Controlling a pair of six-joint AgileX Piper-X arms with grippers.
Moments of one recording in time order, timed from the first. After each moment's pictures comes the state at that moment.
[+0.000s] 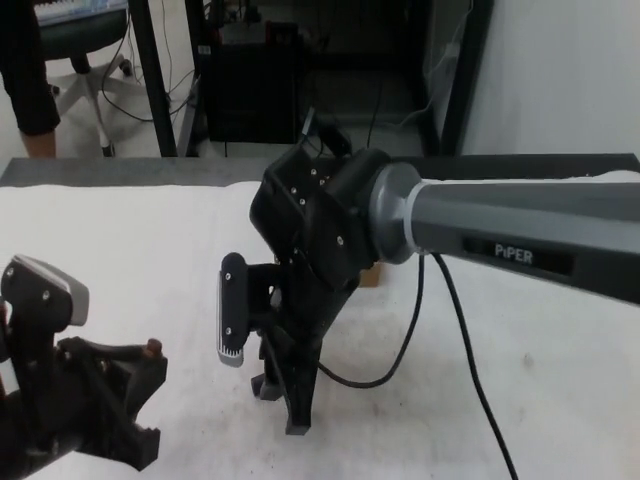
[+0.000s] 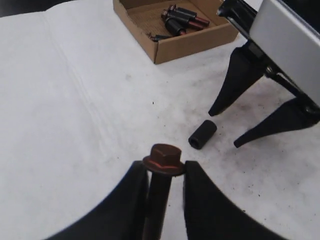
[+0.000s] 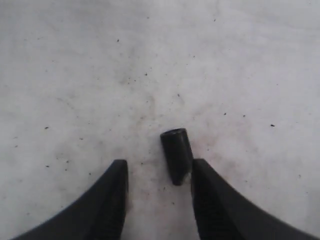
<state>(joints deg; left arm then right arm) -6.4 46.0 -15.3 9.2 23.6 9.7 45.7 114.8 -83.4 41.9 -10.7 -49.4</state>
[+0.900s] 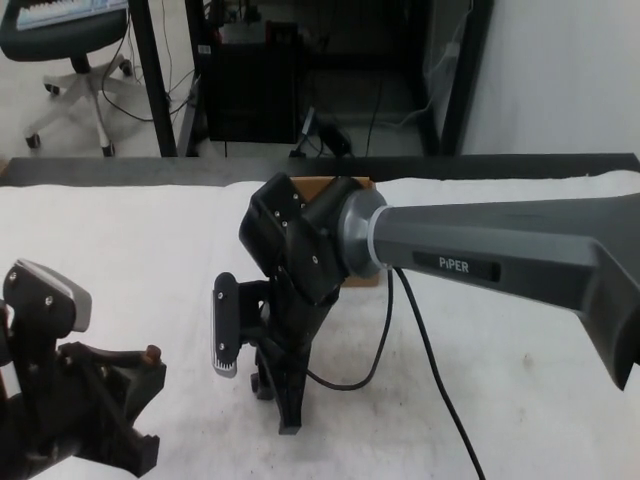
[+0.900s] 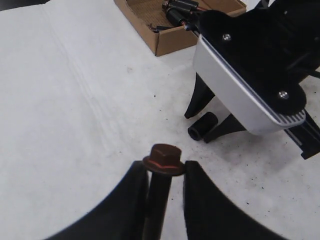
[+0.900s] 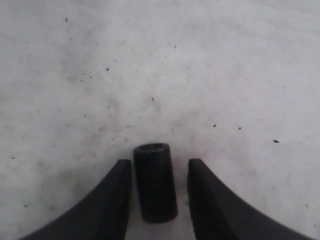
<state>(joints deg) -6.4 46.0 -15.3 10.4 23.3 11.2 45.4 121.6 -87.9 40.8 -9.0 -51.4</state>
